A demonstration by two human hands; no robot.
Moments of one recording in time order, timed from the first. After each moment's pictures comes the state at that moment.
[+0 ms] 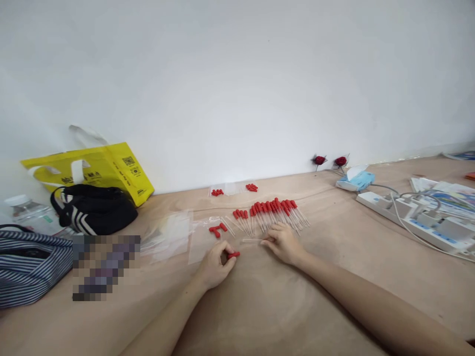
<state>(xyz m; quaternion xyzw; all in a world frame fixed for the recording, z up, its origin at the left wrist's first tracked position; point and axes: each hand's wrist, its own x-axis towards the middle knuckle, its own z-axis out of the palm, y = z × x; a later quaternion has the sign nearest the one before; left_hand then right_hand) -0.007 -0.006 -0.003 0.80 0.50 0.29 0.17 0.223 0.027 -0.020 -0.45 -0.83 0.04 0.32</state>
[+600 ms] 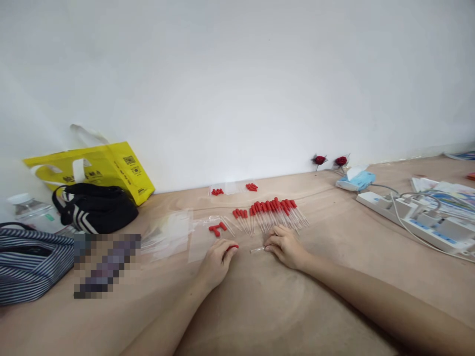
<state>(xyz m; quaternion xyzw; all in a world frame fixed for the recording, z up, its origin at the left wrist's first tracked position) 0.000 -0.007 -0.002 0.81 0.48 0.31 0.12 0.235 0.020 -0.029 -0.38 -0.86 0.05 0.35</state>
